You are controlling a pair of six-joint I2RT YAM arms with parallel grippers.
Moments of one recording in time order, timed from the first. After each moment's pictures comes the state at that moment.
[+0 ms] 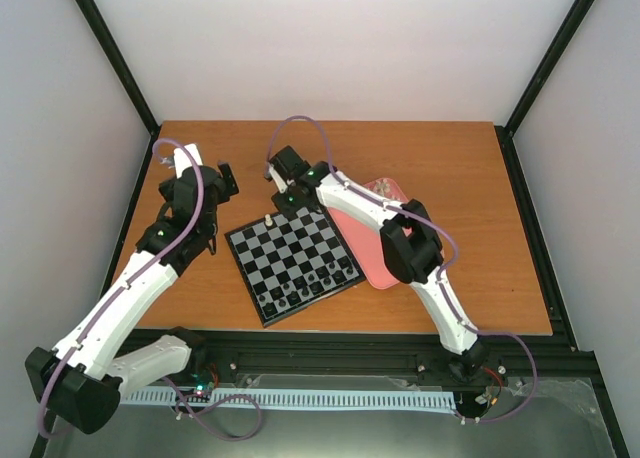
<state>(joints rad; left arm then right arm) -0.43 1.01 0.98 -0.37 -0.69 -0.39 0.80 2.33 2.07 -0.74 -0.02 0.03</state>
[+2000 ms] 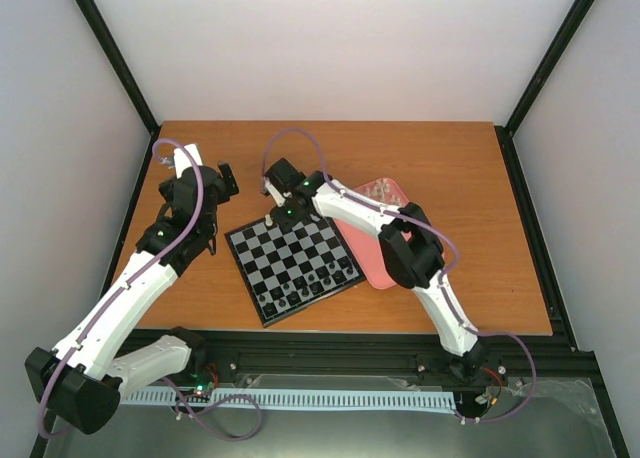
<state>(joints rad) -0.43 1.00 0.98 -0.37 -0.69 -0.39 0.85 2.33 2.00 -0.76 -0.01 0.00</state>
